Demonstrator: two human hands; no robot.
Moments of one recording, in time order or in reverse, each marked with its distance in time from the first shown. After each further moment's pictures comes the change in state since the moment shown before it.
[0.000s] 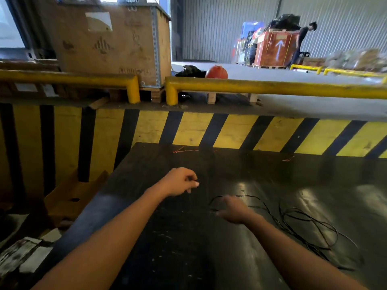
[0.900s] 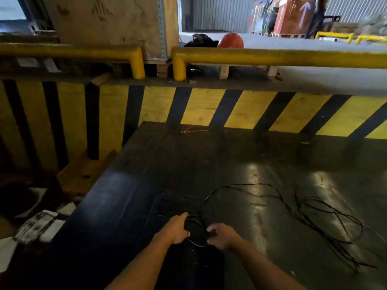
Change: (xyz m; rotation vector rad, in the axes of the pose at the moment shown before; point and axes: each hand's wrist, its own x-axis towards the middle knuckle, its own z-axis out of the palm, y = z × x) left_hand -0.019 -0.119 0.160 -0.025 -0.270 -0.400; right_hand 0.010 0.014 0.121 0.196 -0.360 0.041
